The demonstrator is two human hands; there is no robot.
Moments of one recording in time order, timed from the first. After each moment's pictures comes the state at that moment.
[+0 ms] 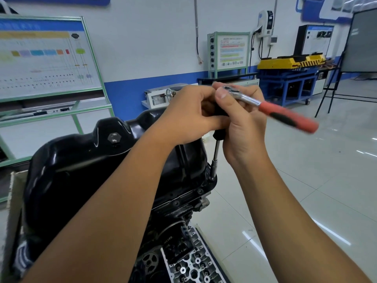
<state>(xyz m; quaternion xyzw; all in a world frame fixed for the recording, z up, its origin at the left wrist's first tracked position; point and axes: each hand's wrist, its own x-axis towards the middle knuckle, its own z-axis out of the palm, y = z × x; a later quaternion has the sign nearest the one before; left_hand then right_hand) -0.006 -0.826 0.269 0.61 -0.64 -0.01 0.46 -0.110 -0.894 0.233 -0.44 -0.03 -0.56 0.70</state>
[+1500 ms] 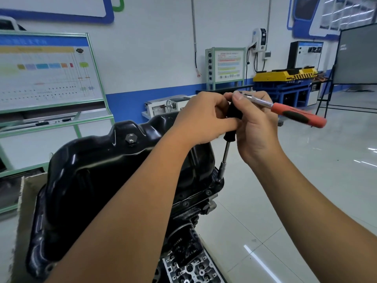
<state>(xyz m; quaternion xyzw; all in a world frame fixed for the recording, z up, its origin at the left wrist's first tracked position) -0.015 -0.829 0.271 0.67 -0.60 0.04 0.43 -0.117 -0.907 0.232 -0.48 -0.01 -0.56 0.67</state>
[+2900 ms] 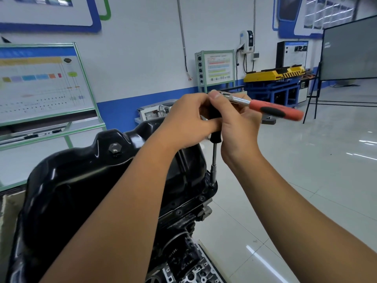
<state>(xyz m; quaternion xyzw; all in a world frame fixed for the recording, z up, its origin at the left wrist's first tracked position) -0.010 -0.830 0.272 0.62 -0.65 0.01 0.44 -0.095 -0.904 0.233 -0.44 0.03 -0.63 0.64</state>
